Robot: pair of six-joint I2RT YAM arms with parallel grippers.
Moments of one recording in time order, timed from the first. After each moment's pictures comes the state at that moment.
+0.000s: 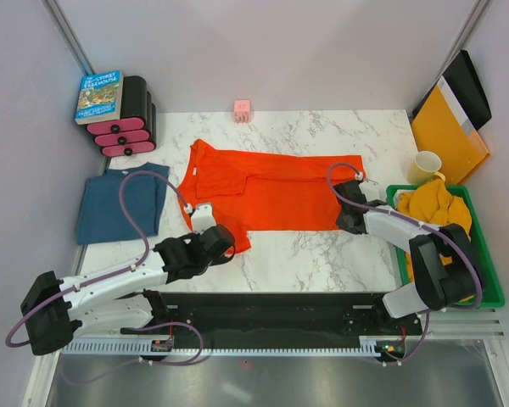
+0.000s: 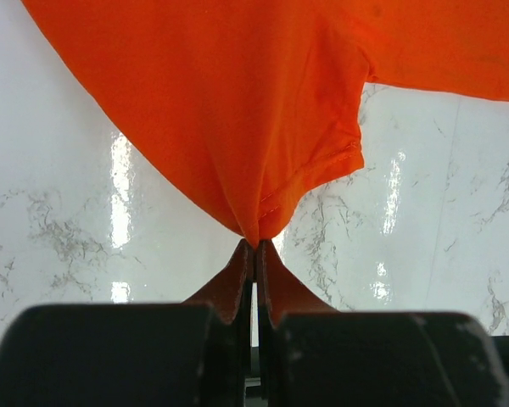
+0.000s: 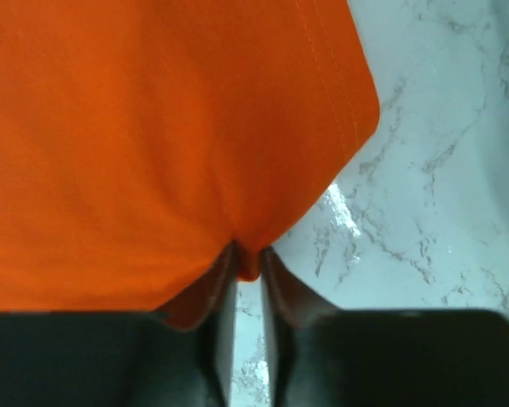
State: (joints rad) left arm -0.99 1.02 0.64 -0.62 -0.55 -1.01; right arm 0.33 1.47 0.72 -0.35 0.39 0.72
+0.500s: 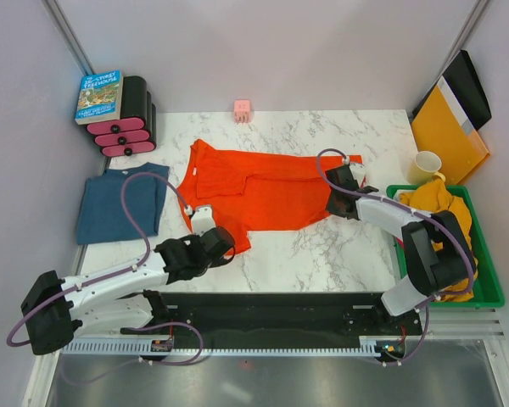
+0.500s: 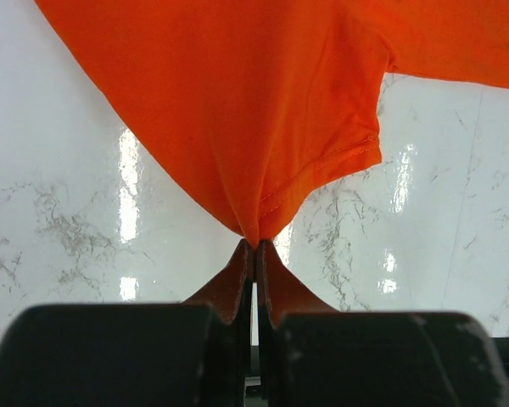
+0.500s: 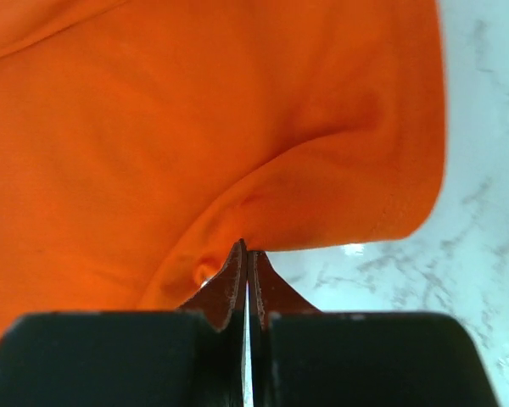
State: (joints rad) left arm -0.99 1.03 0.62 -0.63 -0.54 -1.01; right arm 0.35 1.55 0.86 -0.31 0.34 0.64
